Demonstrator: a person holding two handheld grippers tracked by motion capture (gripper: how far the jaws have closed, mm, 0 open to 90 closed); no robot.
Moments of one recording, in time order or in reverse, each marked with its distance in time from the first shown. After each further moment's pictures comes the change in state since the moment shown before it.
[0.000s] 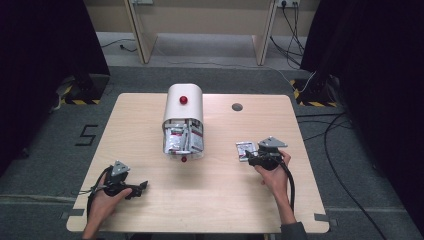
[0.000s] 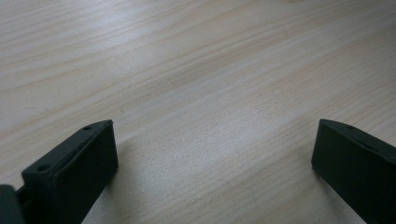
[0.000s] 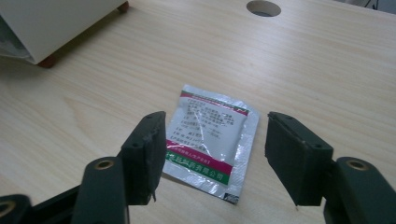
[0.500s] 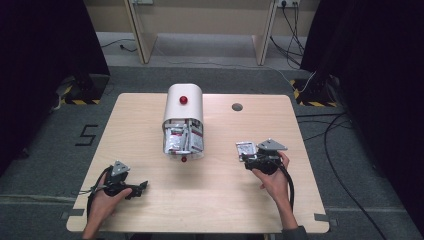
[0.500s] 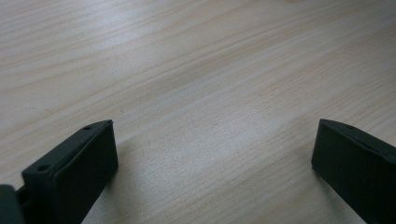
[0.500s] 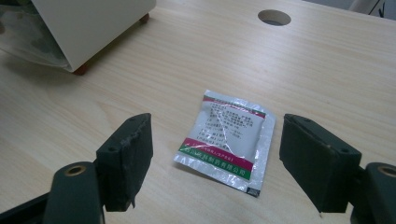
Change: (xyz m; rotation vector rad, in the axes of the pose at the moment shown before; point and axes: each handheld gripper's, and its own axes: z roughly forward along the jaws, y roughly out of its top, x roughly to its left) left arm 0.000 0.000 0.000 0.000 0.000 0.000; right arm 0.015 0.003 -0.016 -0.018 0.021 0.008
